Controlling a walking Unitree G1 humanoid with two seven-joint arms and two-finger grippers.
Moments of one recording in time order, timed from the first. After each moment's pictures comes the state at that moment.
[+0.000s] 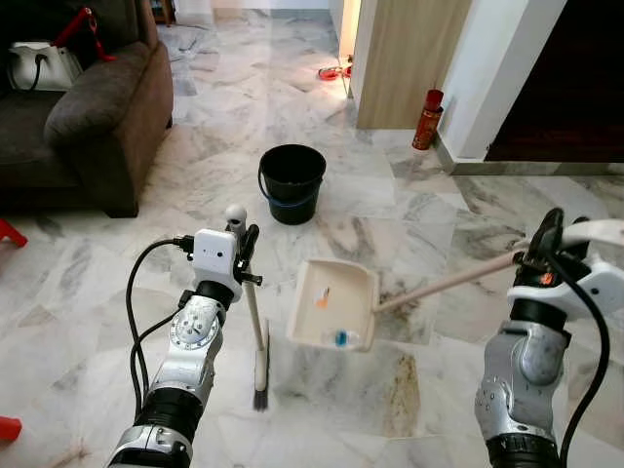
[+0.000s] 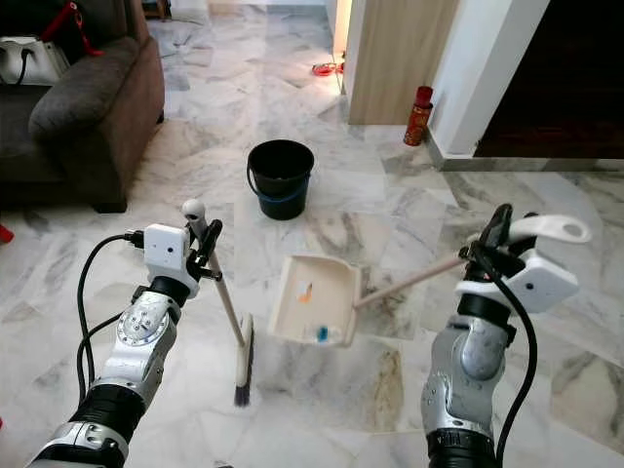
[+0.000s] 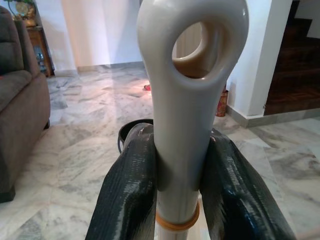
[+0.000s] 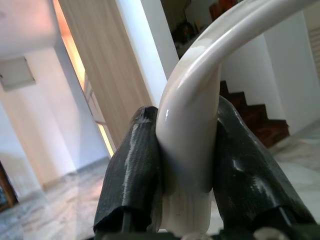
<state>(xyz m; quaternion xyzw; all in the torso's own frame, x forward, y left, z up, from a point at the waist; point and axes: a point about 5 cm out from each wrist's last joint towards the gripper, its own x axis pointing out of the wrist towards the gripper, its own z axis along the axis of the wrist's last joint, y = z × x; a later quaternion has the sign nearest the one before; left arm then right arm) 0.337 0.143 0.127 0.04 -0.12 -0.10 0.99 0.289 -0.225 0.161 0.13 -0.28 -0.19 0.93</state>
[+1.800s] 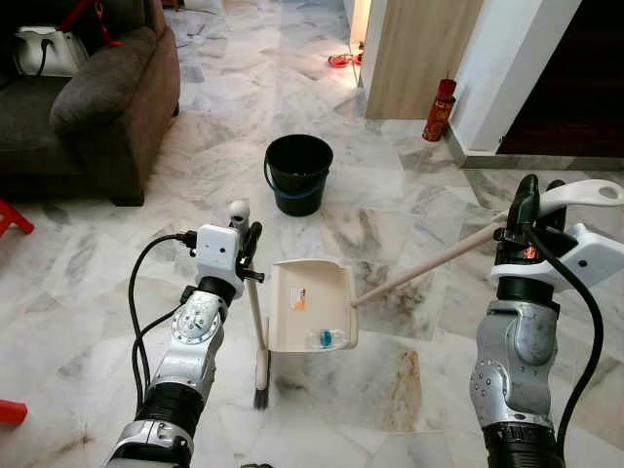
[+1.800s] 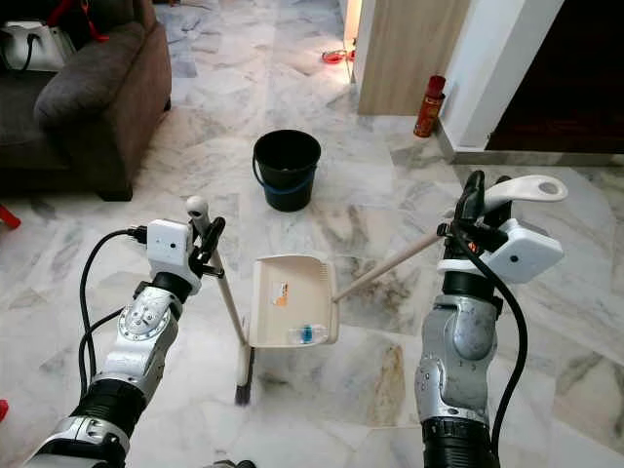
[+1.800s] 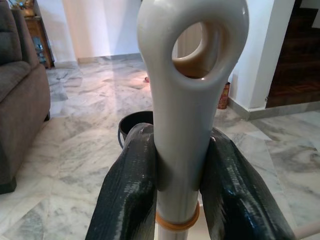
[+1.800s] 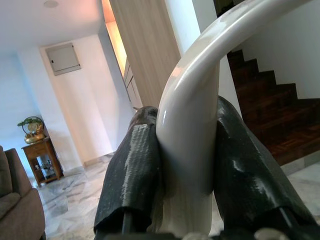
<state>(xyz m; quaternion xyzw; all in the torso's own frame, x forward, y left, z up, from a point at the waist) 0.341 0.140 0.130 0.04 -0.12 -0.10 0.99 0.298 -0.205 0.179 0.12 -0.28 -0.11 0.95</state>
